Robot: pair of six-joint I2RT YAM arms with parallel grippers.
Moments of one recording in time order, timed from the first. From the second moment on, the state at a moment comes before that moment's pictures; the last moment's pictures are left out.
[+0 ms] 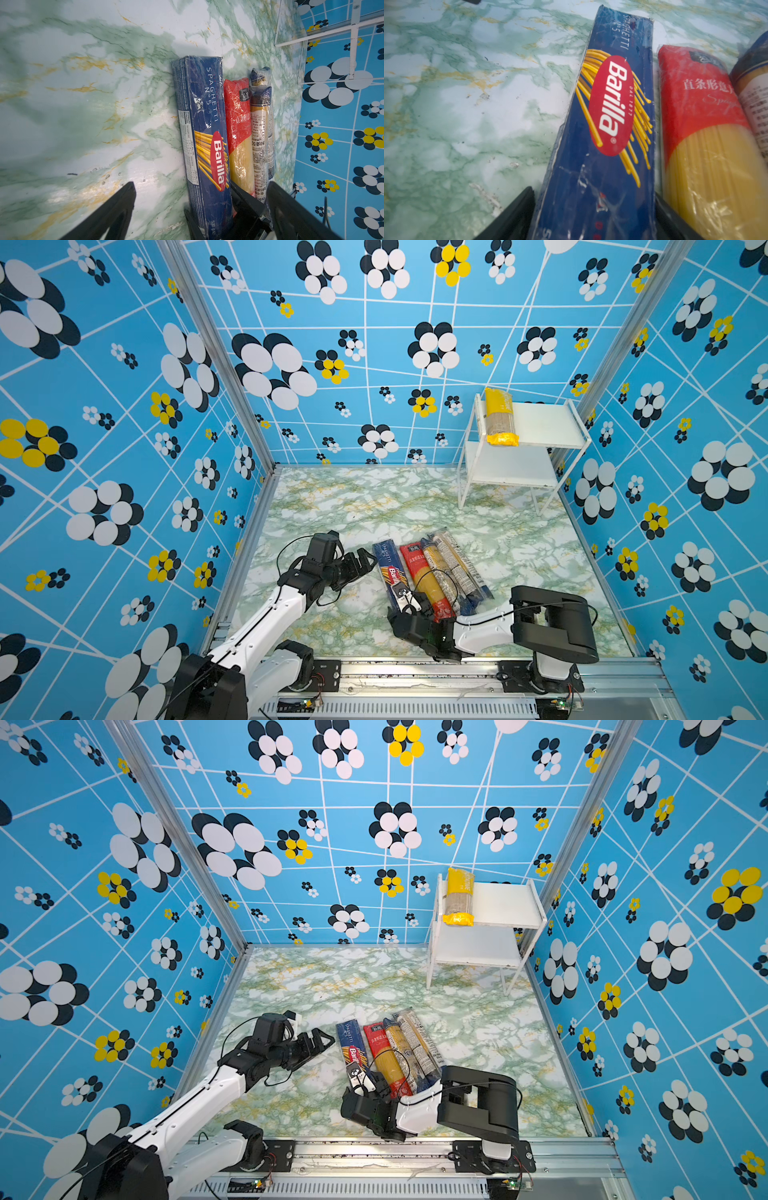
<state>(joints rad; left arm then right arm) -0.31 1.04 0.55 -0.32 0.40 -0.80 1.37 1.82 0.69 0.33 0.70 0.48</state>
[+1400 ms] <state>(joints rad) -0.29 1.05 0.55 -0.32 0.40 -0.80 1.35 1.86 0.71 0.42 0.59 0.39</state>
